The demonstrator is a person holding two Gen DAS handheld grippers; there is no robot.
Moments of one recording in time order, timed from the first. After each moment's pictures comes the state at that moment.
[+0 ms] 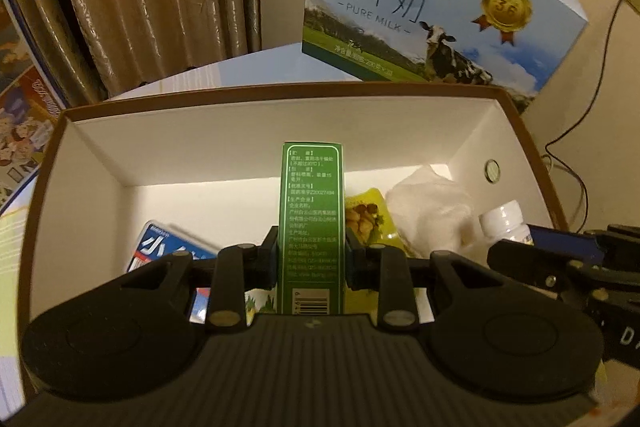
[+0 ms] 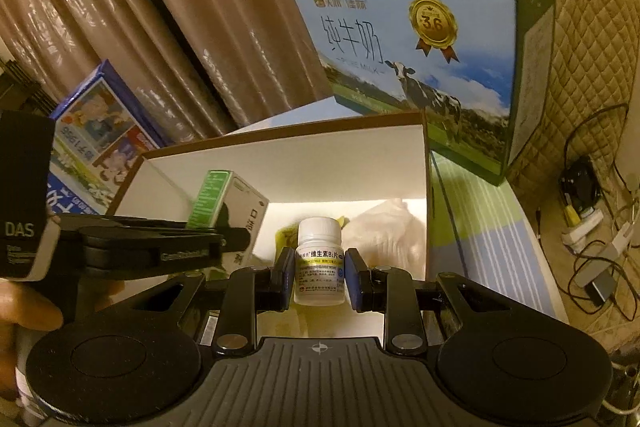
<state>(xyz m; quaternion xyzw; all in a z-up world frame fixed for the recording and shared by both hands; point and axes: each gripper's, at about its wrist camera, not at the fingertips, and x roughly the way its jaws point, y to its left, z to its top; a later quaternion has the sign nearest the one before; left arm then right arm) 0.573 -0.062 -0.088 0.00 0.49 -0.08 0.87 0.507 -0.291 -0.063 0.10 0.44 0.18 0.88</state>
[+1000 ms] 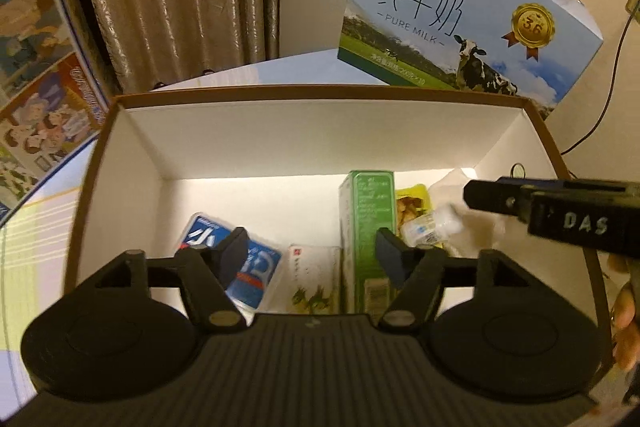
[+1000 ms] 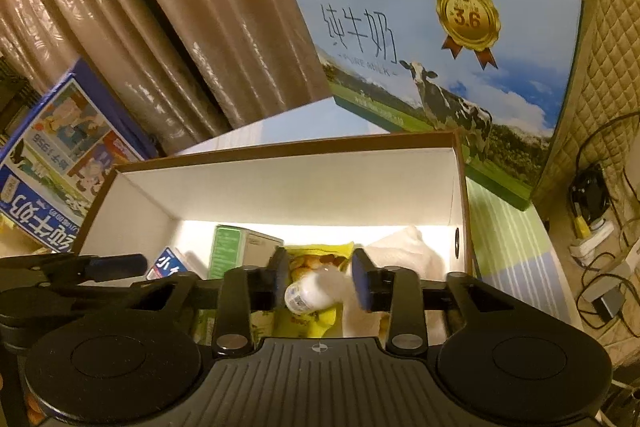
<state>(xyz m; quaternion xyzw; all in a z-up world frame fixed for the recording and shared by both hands) 0.560 -0.023 -0.076 0.00 0.48 -0.07 0.88 0.544 -0.271 -0.076 0.09 0.44 0.18 0.87</state>
